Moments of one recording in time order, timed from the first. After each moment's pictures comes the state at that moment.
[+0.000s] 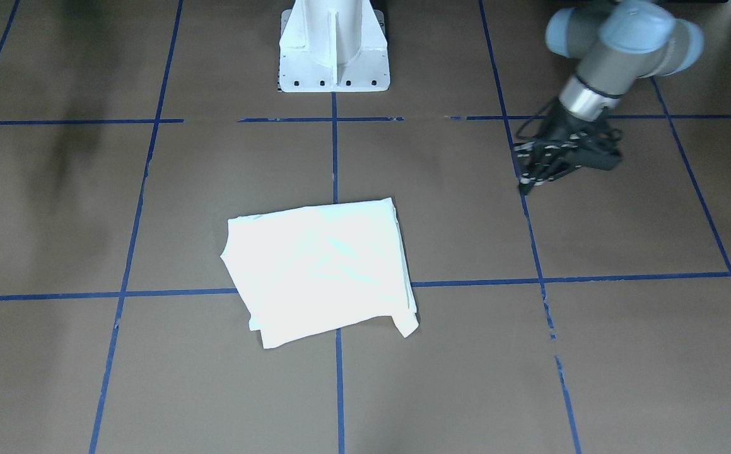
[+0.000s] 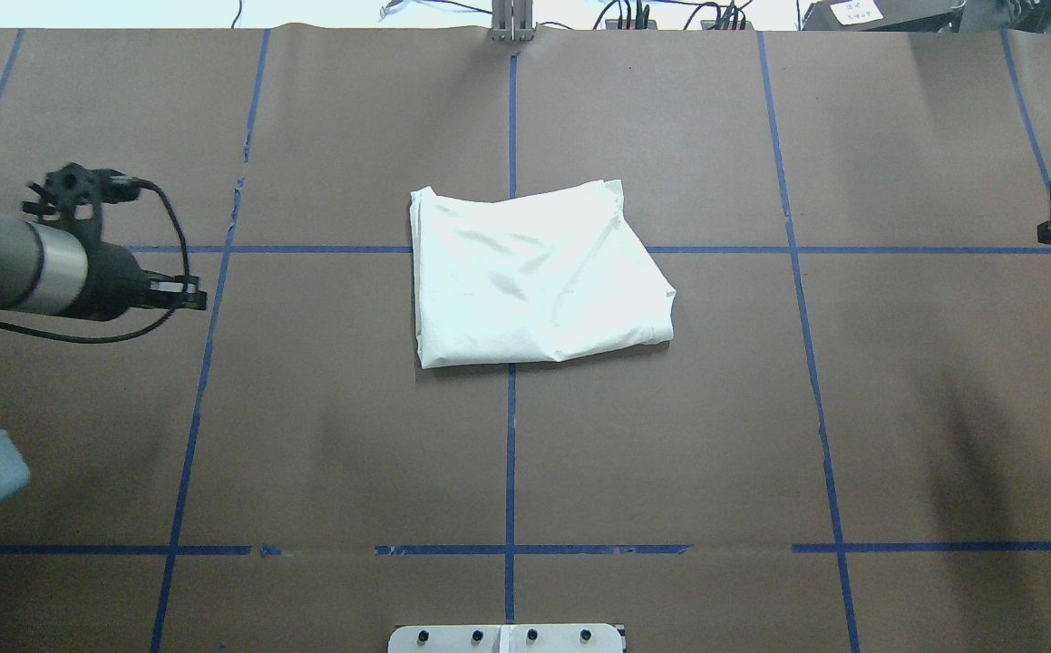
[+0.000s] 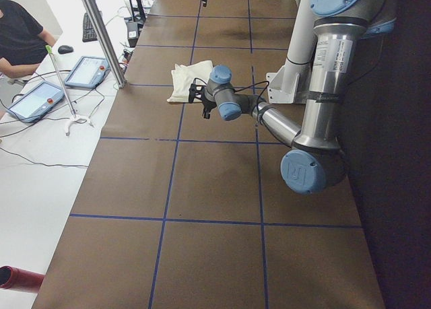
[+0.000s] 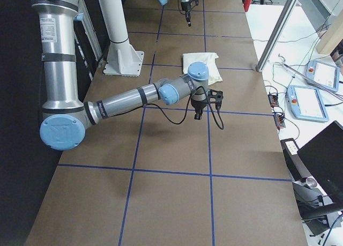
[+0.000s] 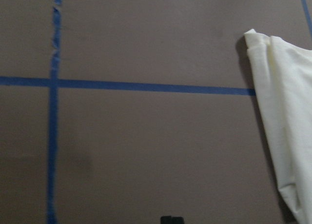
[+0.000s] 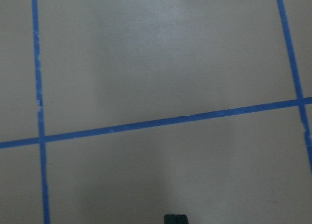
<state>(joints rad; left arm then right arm) -0.82 -1.63 -1.93 -2.13 -2.00 -1.01 1.26 -1.59 1.89 -1.41 2.24 0.67</state>
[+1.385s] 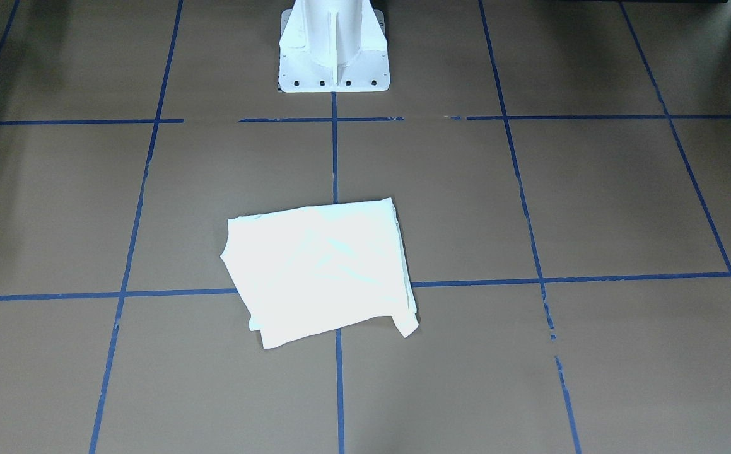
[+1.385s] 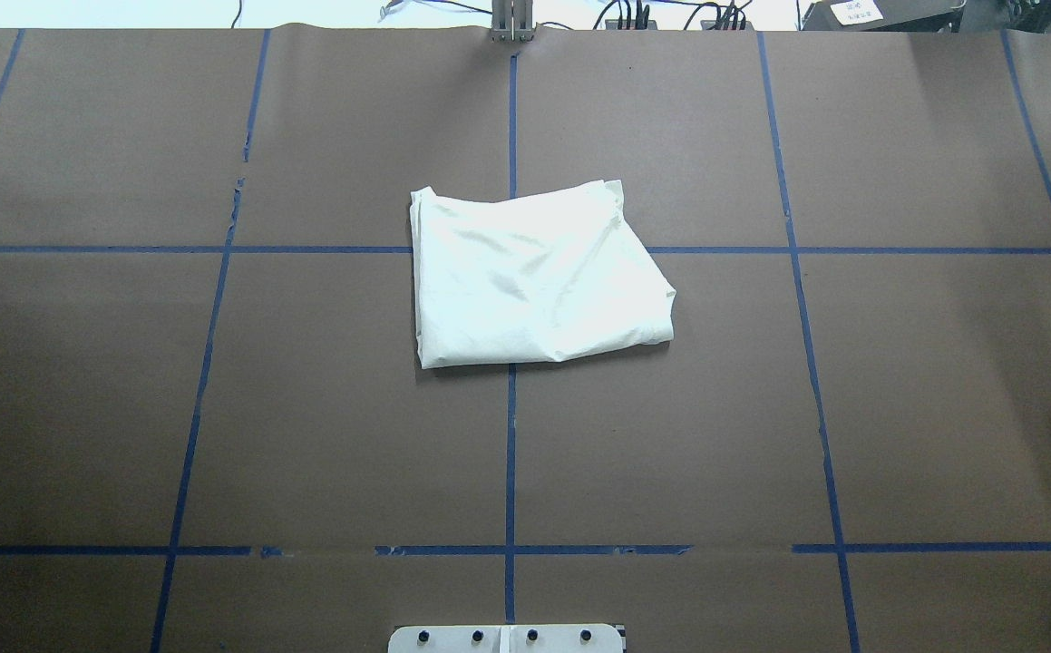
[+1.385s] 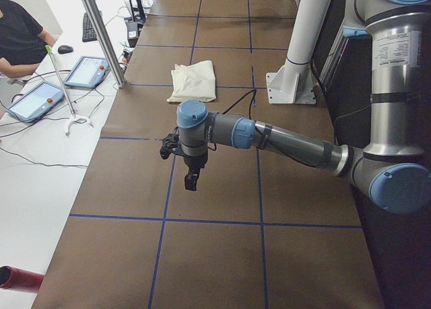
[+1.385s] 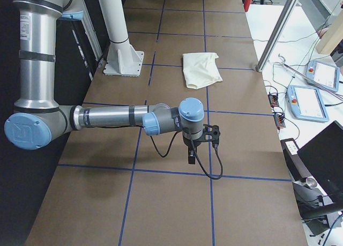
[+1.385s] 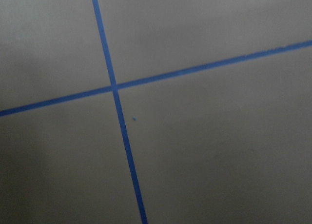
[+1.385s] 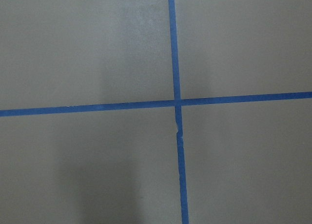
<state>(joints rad) -1.47 -1.48 -1.92 -1.44 -2.32 0.06 1.49 -1.64 1.70 -1.42 2.30 0.28</state>
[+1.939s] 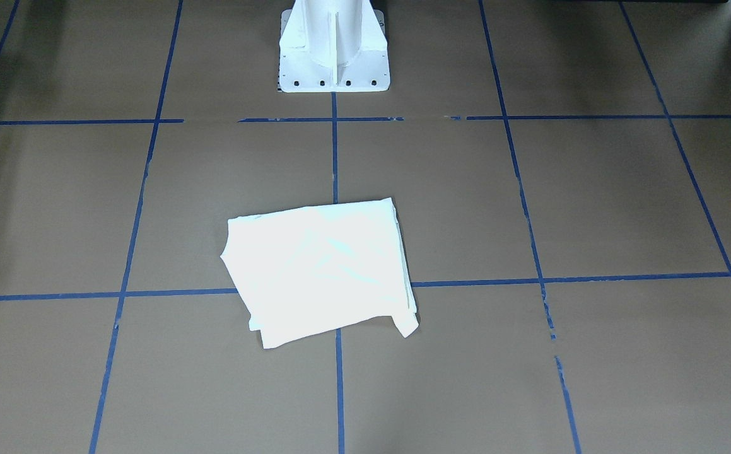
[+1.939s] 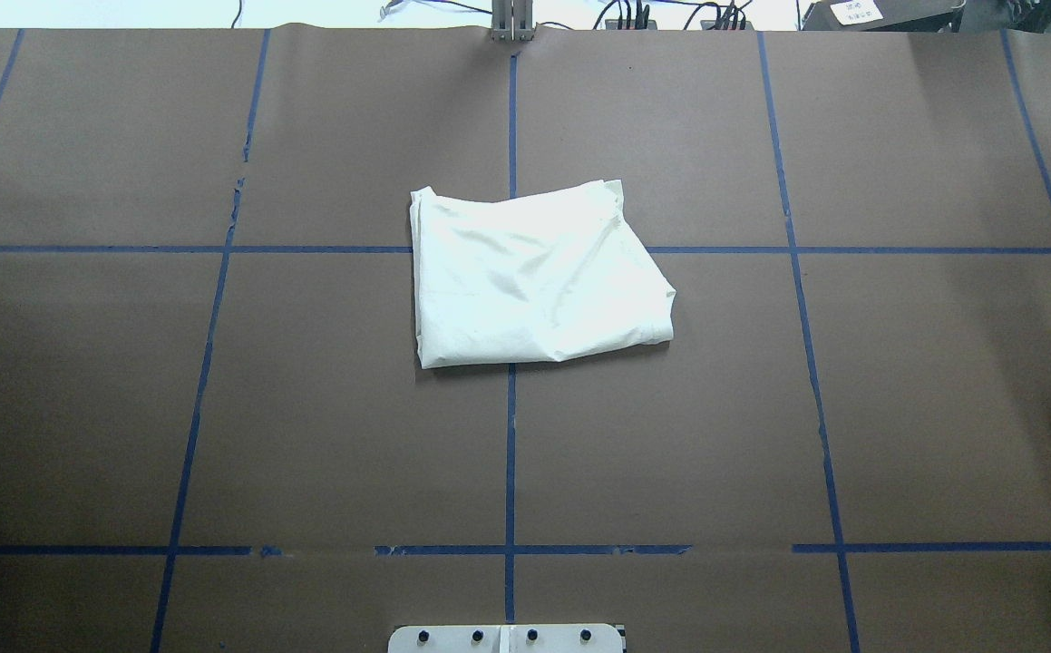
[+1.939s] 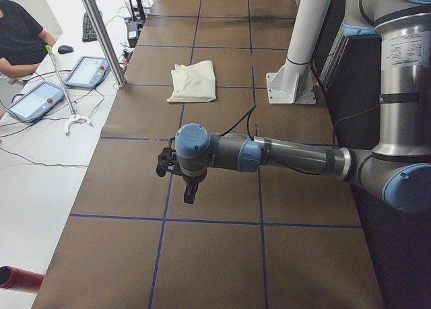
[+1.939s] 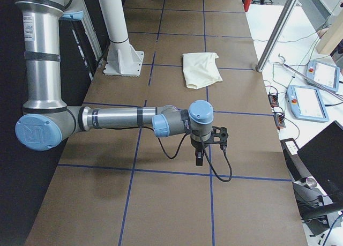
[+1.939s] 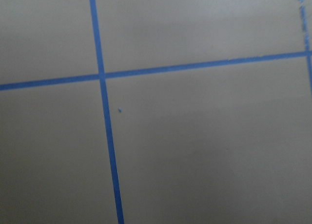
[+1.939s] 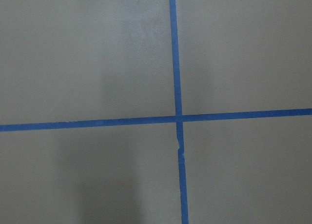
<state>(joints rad) -1.59 -1.48 -1.79 -1.61 -2.39 0.07 1.50 -1.60 1.67 -1.41 2.30 0.27</state>
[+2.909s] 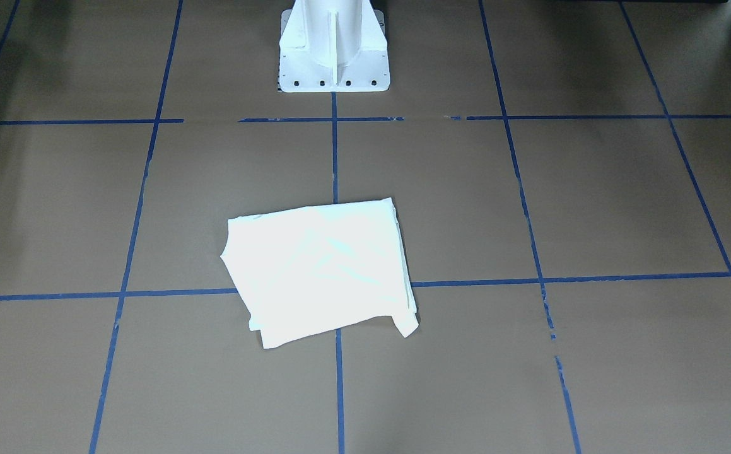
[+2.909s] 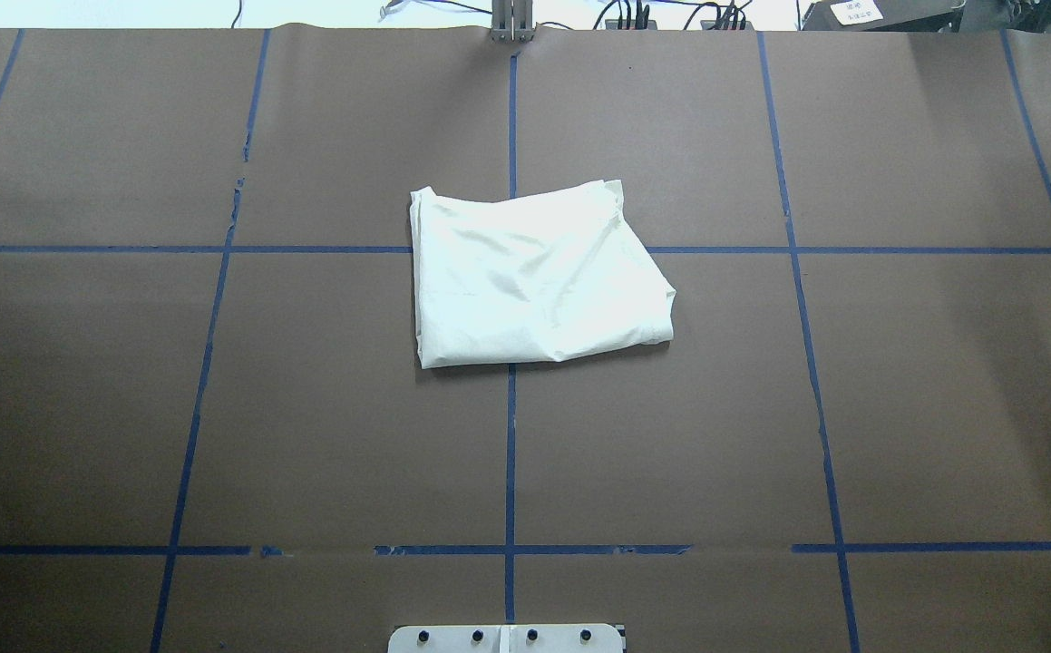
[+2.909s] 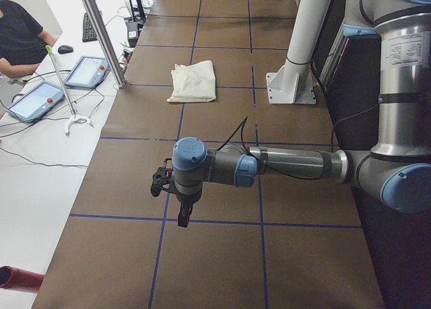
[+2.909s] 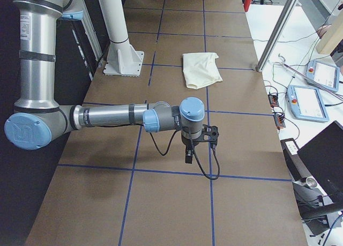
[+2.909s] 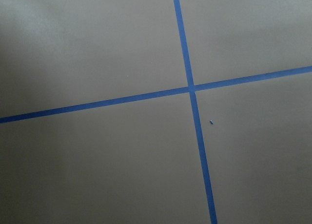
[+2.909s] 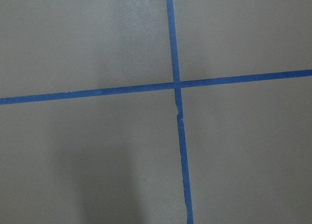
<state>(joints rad) -1.59 -1.49 -1.70 -1.66 -2.31 0.03 1.48 -1.66 1.76 -1.52 2.31 0.27</state>
